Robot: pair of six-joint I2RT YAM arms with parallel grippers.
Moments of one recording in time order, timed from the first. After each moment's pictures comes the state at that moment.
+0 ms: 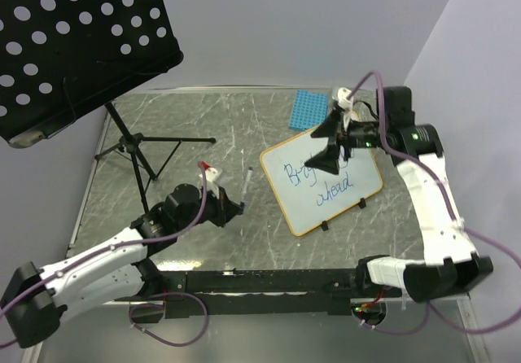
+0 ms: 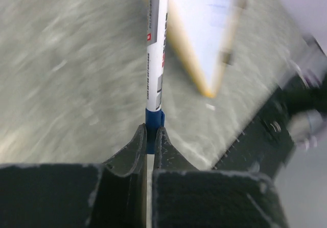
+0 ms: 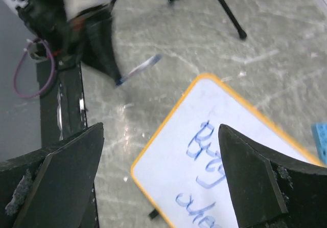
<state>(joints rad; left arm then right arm) -0.85 0.84 0.47 0.02 0.10 -0.45 0.17 1.26 1.53 -0.98 -1.06 -0.59</state>
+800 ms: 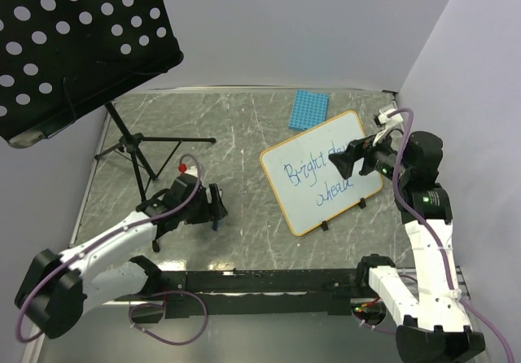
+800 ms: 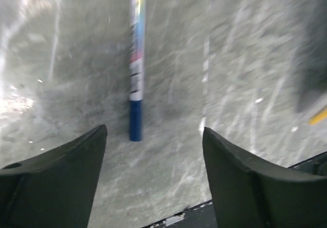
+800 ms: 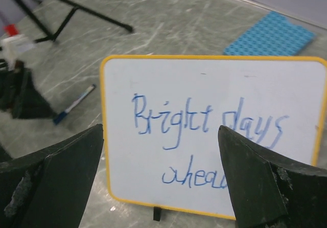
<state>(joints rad) -0.61 1.06 0.52 -0.33 0.01 -0.73 -0.03 0.82 1.03 -0.52 -0.67 -0.07</state>
